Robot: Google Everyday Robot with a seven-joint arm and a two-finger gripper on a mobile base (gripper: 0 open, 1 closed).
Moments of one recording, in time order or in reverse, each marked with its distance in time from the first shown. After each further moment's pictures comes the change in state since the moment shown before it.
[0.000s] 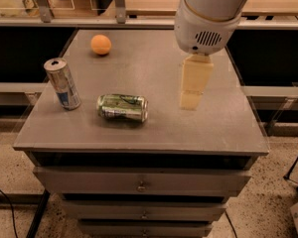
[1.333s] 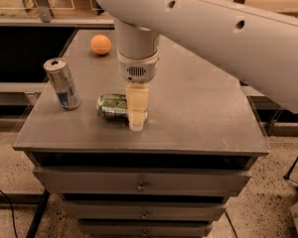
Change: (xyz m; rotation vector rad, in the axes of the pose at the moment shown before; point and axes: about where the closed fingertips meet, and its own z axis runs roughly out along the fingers) arm -0.070 -0.010 0.127 -0.172 0.130 0.032
